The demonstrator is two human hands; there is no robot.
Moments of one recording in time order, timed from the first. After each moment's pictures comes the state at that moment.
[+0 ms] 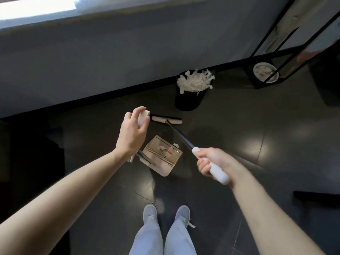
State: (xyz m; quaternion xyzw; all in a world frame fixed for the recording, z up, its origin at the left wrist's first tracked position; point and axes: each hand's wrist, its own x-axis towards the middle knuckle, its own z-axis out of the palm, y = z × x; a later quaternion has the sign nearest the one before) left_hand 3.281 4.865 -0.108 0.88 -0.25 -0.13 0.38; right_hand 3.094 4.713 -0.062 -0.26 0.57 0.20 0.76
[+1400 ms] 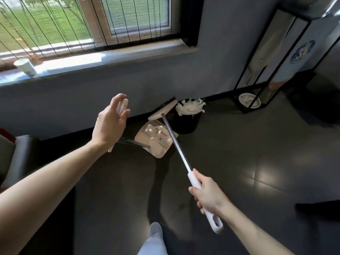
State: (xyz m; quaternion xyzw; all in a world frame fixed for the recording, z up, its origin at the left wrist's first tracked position) left_hand 3.257 4.970 0.038 0.85 -0.37 0.05 0.39; right_hand 2.963 4.858 -0.005 -0.72 0.41 0.09 0.55
